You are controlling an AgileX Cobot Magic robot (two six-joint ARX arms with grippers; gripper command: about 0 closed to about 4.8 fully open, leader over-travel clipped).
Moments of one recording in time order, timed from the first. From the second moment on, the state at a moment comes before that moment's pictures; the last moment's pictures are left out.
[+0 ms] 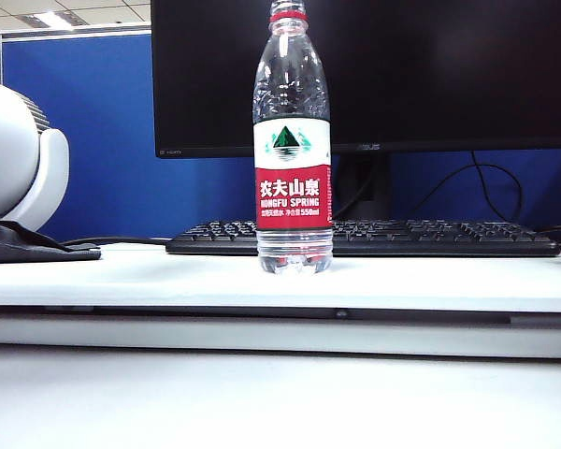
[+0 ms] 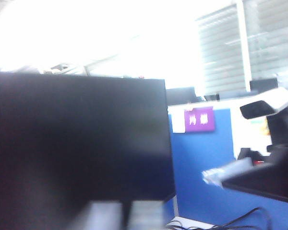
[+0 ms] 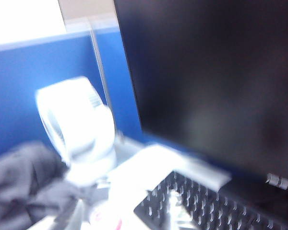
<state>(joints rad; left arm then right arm) -0.35 0.95 0.75 0.73 0.65 -0.13 0.51 0.84 0.88 0.05 -0.19 0.16</state>
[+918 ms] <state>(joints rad) -0.32 0.01 0.61 -0.52 0.40 -0.19 0.51 0.00 0.69 -0.53 -0.25 0.30</state>
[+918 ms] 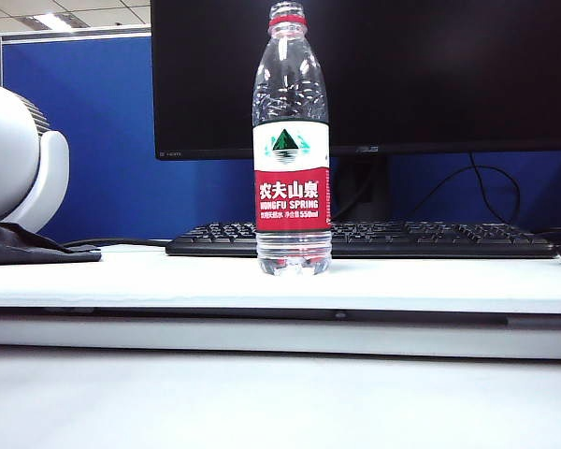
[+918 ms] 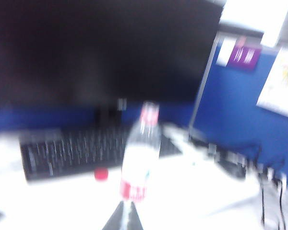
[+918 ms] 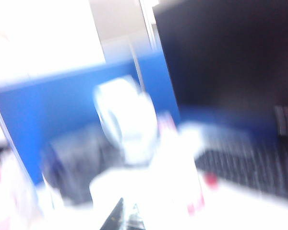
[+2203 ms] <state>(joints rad) -0.32 0.01 0.23 -0.29 0.38 -0.62 0.51 0.00 0.43 -0.56 0.00 0.29</state>
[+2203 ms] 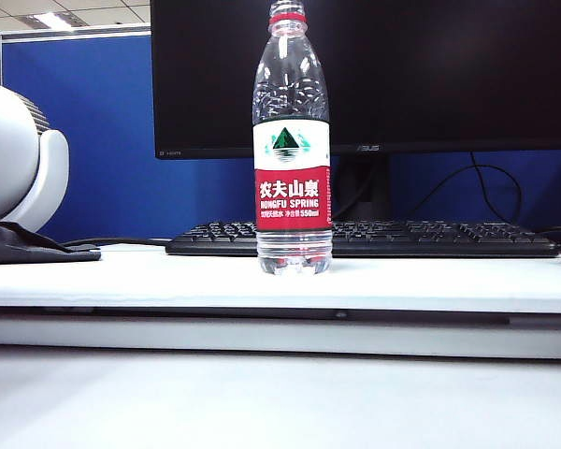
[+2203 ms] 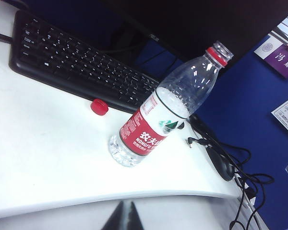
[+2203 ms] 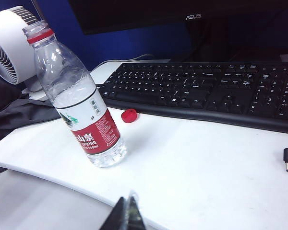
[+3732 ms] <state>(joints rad) 0.01 0.01 0.01 0.01 0.09 -0.08 0.51 0.00 0.43 -0.56 0.00 0.29</state>
